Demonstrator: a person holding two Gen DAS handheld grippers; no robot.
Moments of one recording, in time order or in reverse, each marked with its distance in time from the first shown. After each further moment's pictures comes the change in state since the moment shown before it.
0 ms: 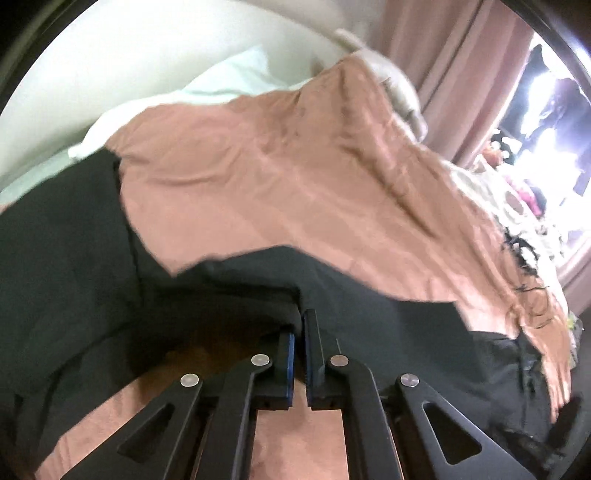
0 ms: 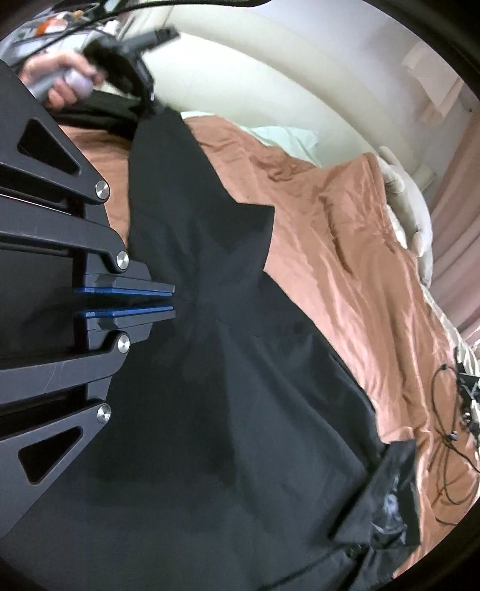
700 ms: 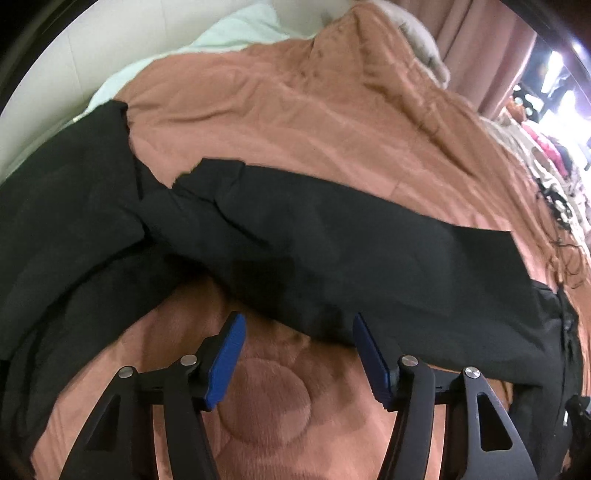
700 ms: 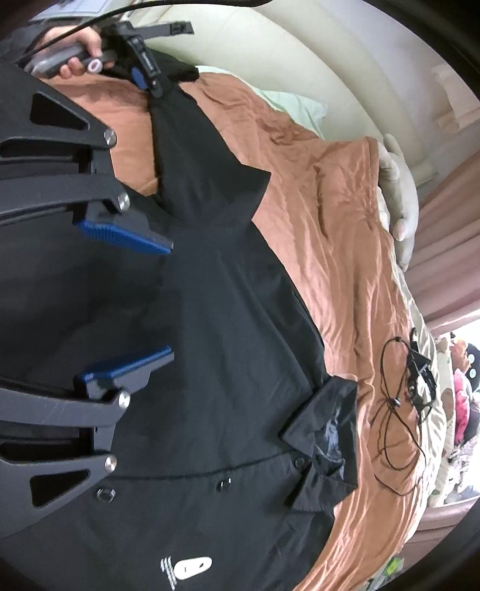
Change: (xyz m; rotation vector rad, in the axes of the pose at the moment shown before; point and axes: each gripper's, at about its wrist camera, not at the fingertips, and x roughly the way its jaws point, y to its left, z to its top) left arm 0.053 0.018 -0.049 0.042 0.187 0.140; right arm -0.081 -0.010 -0.014 -0.140 -0.101 -0.208
